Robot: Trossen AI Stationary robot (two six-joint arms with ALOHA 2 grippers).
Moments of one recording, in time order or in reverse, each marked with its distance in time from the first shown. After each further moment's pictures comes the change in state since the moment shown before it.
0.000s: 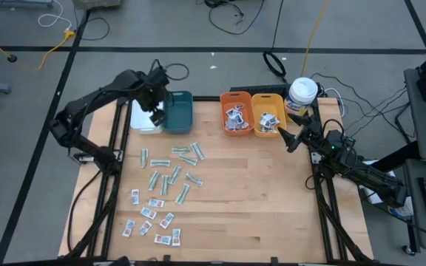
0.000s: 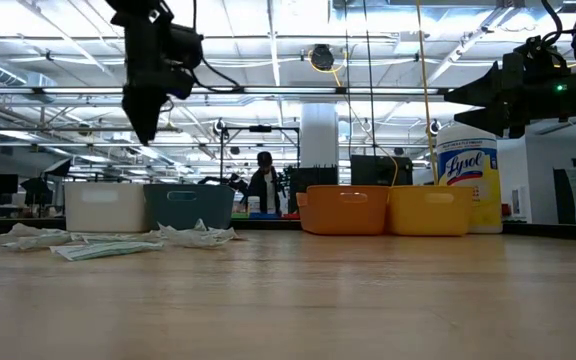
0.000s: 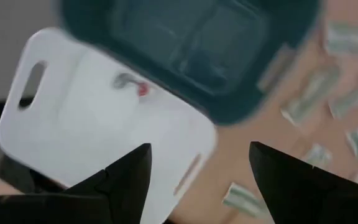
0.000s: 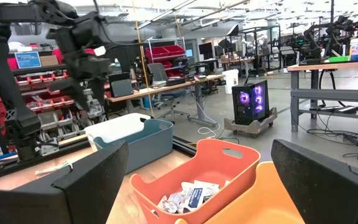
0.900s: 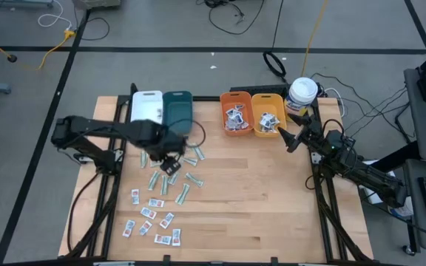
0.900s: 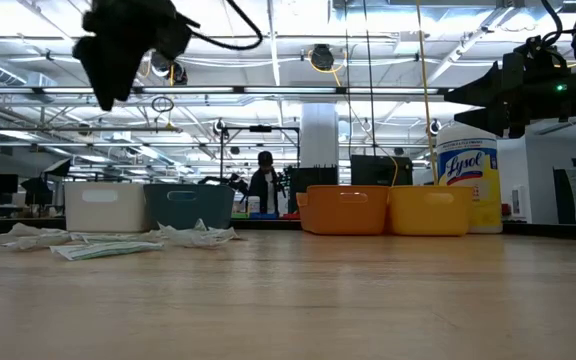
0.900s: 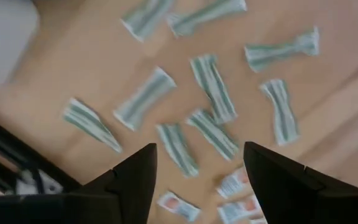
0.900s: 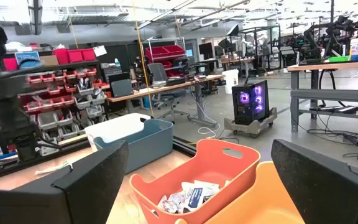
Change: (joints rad) left arm -0.775 0.007 0.000 -0.126 0.027 -0.983; right arm 0.000 0.000 0.000 0.000 0.000 0.000
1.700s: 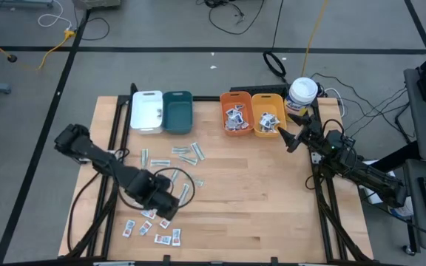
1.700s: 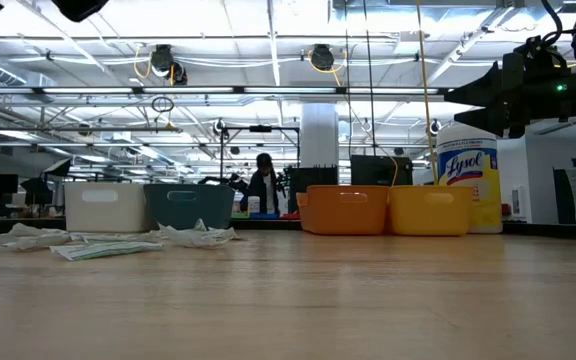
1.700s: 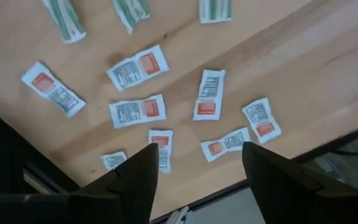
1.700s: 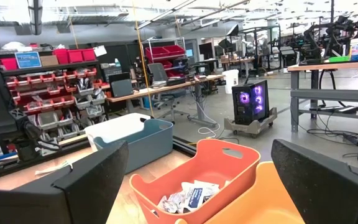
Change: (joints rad) left arm -0.503 0.104 0.000 0.166 0.164 -0.787; right arm 0.000 0.000 0.000 0.000 0.000 0.000
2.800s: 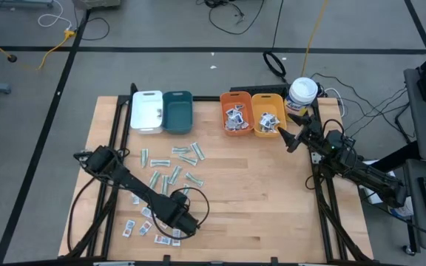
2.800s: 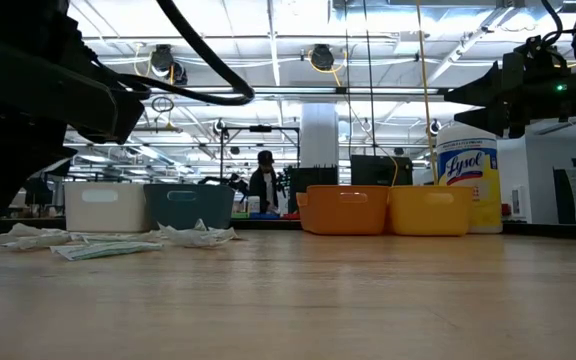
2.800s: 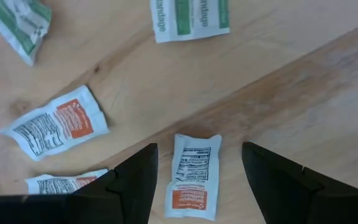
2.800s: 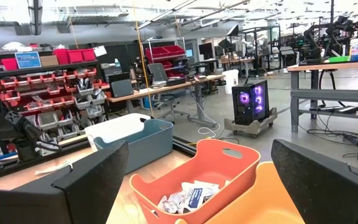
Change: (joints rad) left arm -0.040 0.415 0.003 0.238 -0.052 0.007; right arm 0.000 0.000 0.000 0.000 0.000 0.000
